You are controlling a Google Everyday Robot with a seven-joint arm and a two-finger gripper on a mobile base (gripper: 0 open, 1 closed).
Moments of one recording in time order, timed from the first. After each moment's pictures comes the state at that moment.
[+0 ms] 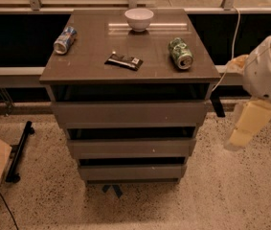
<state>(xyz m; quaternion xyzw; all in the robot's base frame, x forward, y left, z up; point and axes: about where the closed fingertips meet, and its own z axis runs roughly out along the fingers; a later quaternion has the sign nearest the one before) 0.440 -0.203 0.931 -0.61 0.77 -0.02 0.20</state>
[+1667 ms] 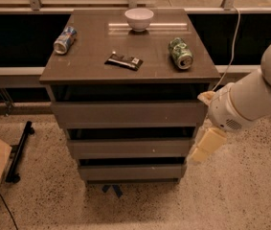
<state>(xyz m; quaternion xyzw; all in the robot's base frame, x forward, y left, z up) 0.468 -0.165 0.824 -0.57 0.78 0.07 0.25</state>
